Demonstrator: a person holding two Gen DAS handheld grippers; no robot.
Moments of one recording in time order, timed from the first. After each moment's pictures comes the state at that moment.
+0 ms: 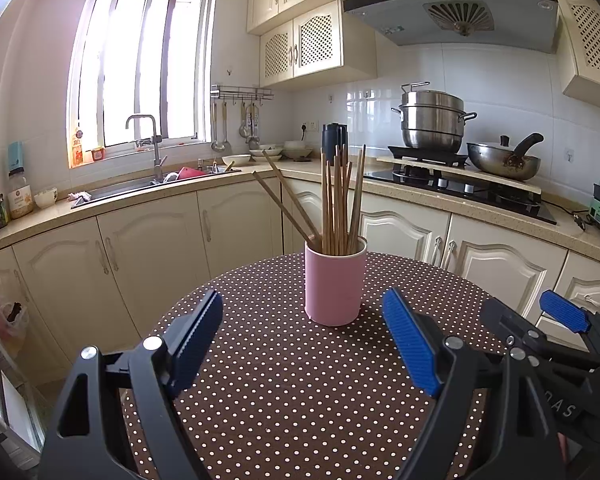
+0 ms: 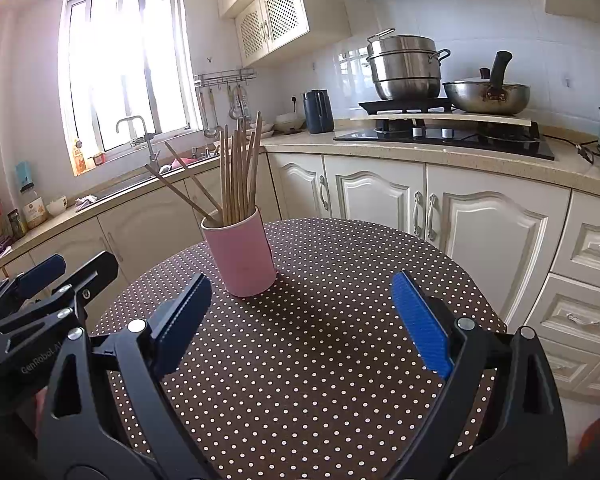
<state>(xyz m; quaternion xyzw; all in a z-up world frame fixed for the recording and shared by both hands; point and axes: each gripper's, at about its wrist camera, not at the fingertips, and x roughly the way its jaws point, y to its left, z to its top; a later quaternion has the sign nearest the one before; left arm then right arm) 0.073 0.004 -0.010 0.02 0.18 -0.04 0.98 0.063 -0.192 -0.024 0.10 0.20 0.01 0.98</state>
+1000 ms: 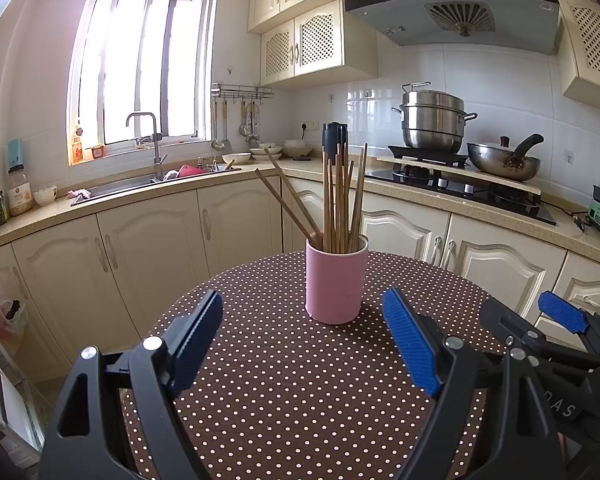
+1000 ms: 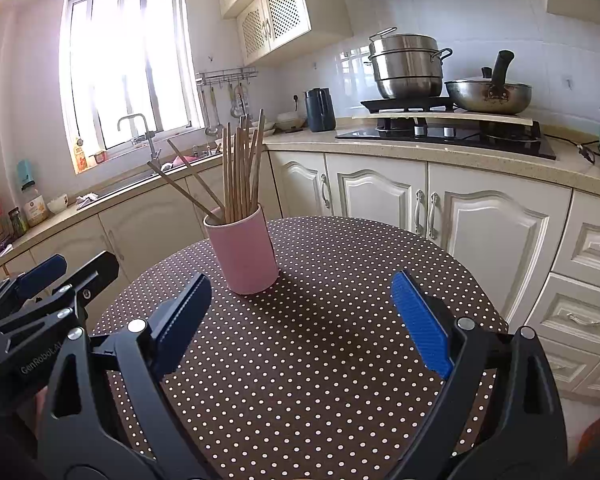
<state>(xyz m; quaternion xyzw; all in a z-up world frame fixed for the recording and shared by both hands) 0.072 0.003 -0.008 0.01 0.19 -0.04 0.98 0.062 -0.189 -0.023 0.10 0.20 0.01 0.97</state>
